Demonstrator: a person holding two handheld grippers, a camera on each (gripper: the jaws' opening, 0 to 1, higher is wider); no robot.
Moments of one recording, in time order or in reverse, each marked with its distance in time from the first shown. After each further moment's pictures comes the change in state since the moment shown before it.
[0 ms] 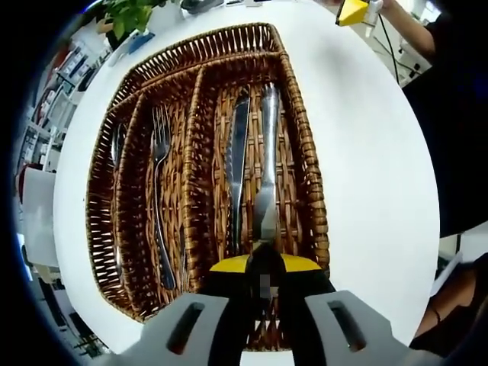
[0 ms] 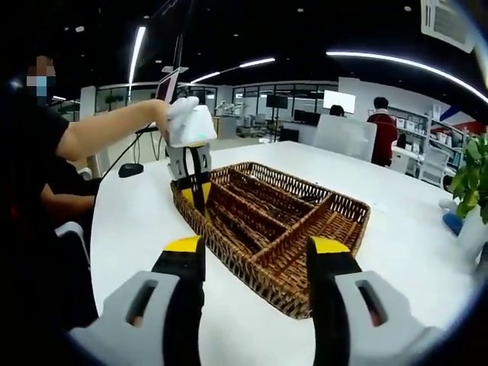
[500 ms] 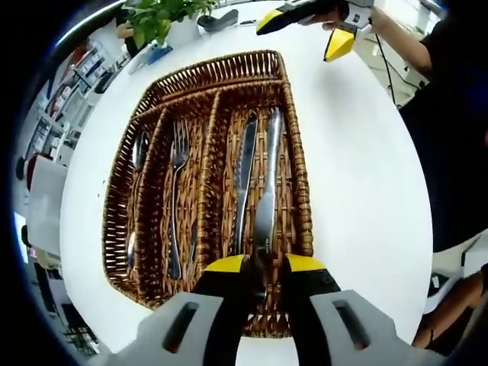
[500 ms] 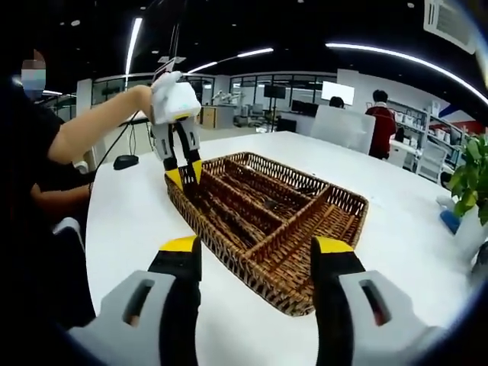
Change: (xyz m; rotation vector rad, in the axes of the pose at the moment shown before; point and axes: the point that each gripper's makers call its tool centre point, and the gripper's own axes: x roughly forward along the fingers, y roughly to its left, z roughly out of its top) left arm -0.026 0.000 0.007 -0.086 -0.144 0.071; right arm 0.007 -0.005 -0.007 -0.001 0.066 -0.015
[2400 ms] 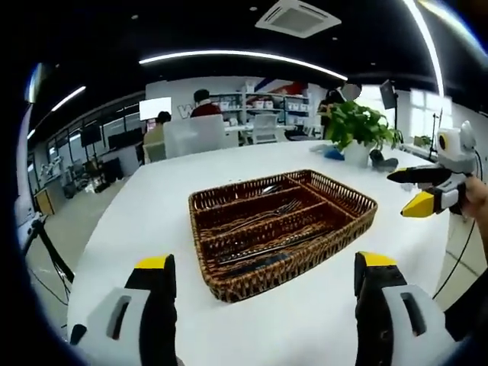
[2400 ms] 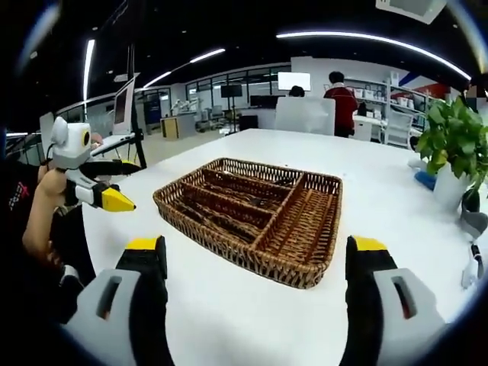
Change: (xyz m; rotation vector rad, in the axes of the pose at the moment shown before) left arm -0.082 -0.047 0.001 -0.886 -0.665 0.693; right arm -0.036 0.008 0.005 0.209 0.015 -0.194
